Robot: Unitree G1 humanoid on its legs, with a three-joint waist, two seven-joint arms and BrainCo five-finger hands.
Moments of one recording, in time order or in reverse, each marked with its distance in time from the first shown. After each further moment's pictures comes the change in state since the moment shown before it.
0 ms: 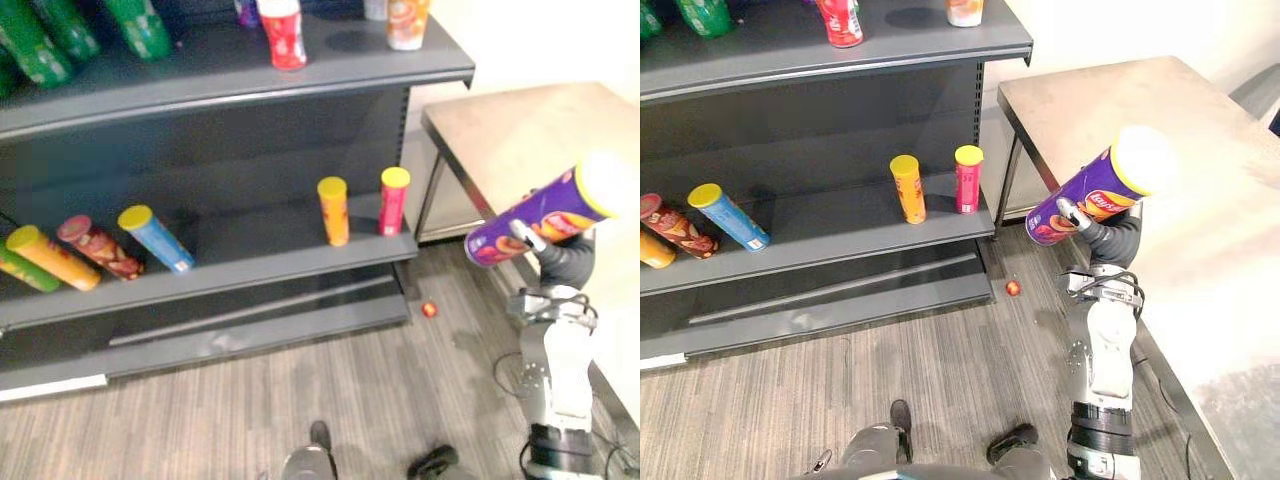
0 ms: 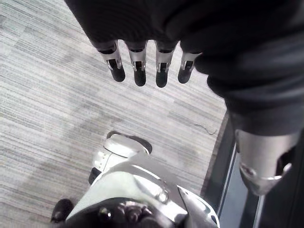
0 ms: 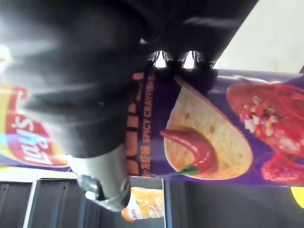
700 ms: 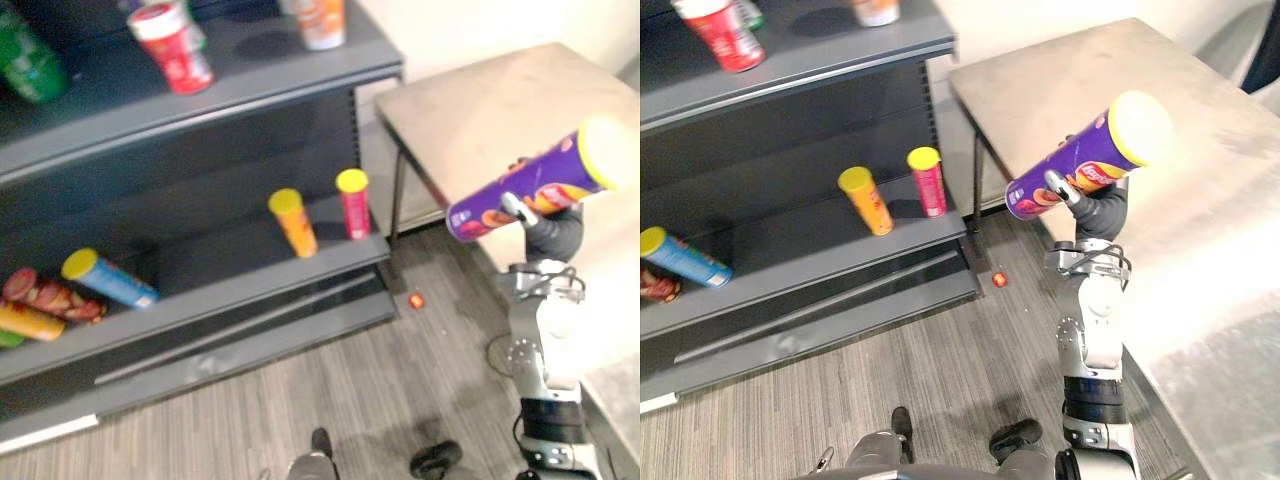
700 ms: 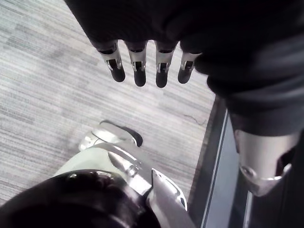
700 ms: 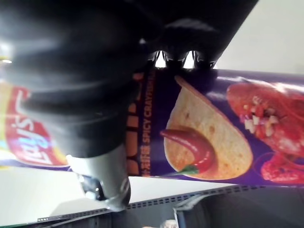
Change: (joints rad) left arm 0.007 -0.033 0.005 -0.014 -0.031 0.000 0.011; right arm -0.104 -0.033 0.027 0.041 0.106 -0.018 0.001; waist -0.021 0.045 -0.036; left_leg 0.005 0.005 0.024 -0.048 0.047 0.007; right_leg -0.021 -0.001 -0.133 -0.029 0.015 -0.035
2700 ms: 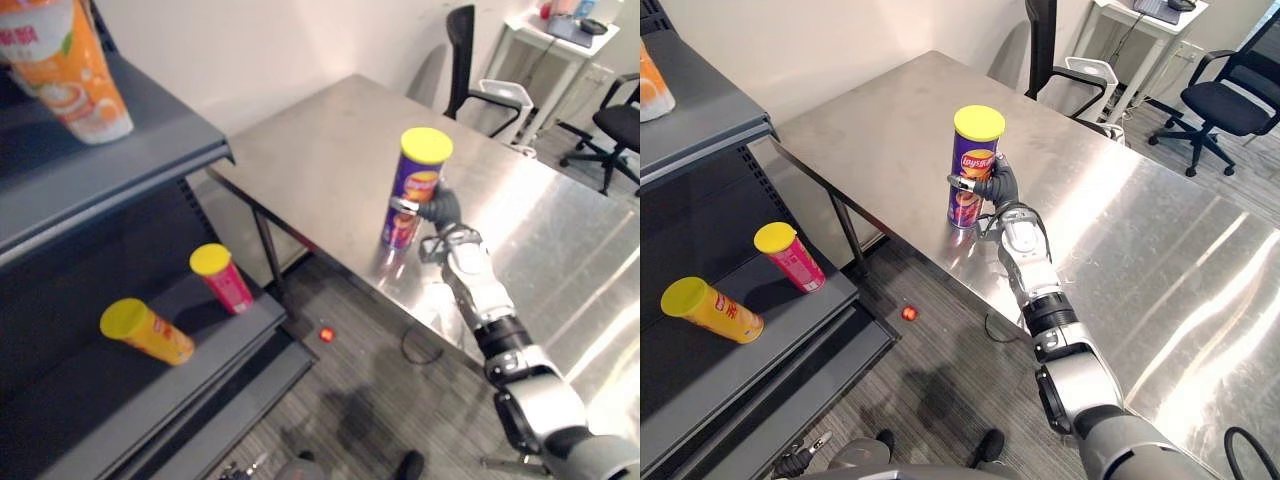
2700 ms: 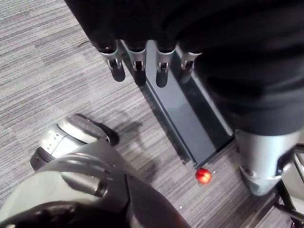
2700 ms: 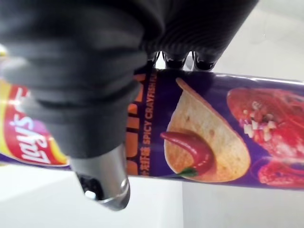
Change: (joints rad) left arm -0.032 0.129 -0.208 -0.038 0.109 -0.015 0.046; right arm -0.439 -0.027 0.335 0.630 -0.147 0.088 0.002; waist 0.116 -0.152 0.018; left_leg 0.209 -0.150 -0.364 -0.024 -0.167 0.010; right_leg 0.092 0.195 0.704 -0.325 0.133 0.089
